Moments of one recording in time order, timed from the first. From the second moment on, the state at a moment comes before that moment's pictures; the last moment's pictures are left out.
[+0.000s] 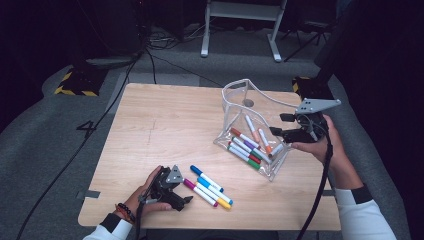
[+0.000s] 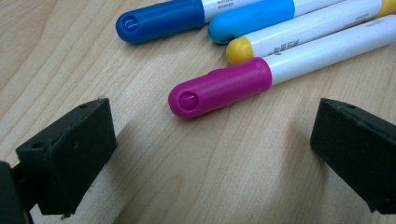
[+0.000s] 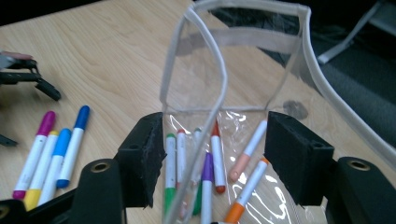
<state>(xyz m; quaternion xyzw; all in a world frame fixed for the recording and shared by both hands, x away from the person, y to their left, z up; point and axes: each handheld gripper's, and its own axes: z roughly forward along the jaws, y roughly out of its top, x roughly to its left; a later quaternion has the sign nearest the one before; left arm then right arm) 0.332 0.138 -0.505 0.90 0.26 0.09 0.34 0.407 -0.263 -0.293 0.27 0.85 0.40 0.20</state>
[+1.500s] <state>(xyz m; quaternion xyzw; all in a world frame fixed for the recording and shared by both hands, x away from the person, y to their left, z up) 0.329 0.139 -0.505 0.90 0.26 0.09 0.34 0.396 -0.096 -0.474 0.14 0.91 0.38 0.08</state>
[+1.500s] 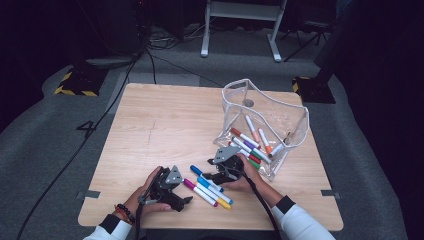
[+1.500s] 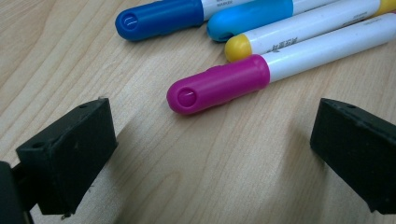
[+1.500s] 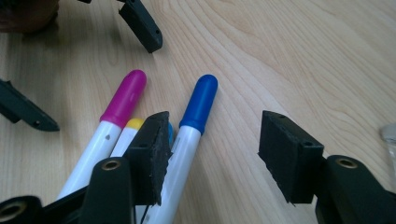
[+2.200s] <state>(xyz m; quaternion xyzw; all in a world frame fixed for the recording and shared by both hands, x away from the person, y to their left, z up) 0.327 0.139 -0.505 0.90 0.26 0.09 0.34 0.414 -0.098 -0.498 0.19 0.90 0.39 0.09</state>
